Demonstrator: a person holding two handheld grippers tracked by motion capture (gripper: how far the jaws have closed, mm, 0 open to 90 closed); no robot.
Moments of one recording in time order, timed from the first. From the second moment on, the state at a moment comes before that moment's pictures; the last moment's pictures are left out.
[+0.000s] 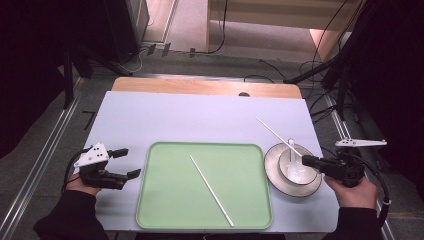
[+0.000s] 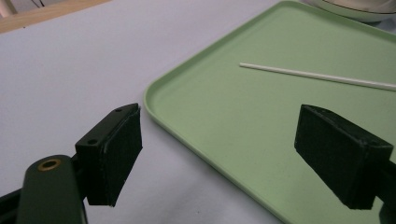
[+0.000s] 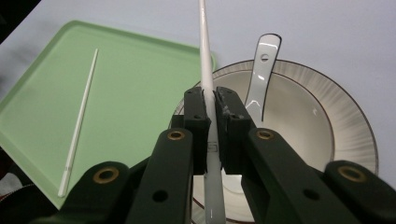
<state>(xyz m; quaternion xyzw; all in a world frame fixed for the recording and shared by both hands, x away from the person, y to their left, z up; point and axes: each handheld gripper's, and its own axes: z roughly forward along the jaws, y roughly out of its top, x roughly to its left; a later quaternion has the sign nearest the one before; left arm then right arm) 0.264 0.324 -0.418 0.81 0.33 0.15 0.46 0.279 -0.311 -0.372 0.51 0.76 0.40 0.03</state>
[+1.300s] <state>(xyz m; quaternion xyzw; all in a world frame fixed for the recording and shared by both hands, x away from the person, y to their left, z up) 0.264 0.325 -0.417 0.81 0.33 0.15 0.46 0.264 -0.203 -0.415 0.45 0.82 0.36 -0.02</state>
